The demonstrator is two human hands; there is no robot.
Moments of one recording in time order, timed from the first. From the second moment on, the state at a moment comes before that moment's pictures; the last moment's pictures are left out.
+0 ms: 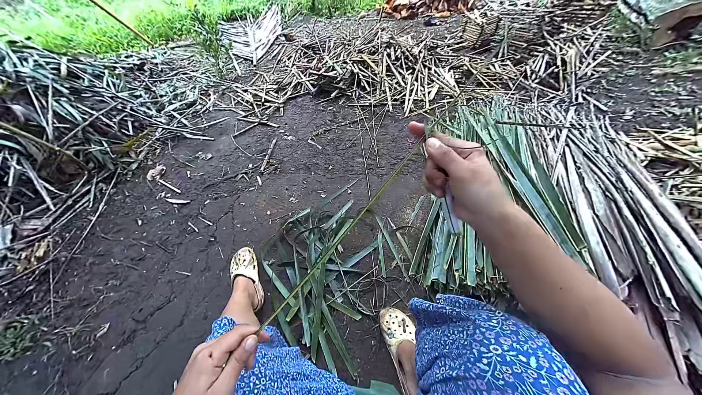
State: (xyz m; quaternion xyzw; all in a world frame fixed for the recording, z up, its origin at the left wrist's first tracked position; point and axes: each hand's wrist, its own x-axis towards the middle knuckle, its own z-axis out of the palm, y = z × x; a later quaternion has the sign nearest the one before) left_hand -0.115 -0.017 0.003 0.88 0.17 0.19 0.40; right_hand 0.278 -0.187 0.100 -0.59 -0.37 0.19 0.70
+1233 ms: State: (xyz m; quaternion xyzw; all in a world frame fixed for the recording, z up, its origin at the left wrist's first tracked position) left_hand -0.143 -0.015 0.031 0.84 0.25 0.19 0.45; right_hand 0.303 -0.195 0.099 -0.52 -0.27 0.18 0.79
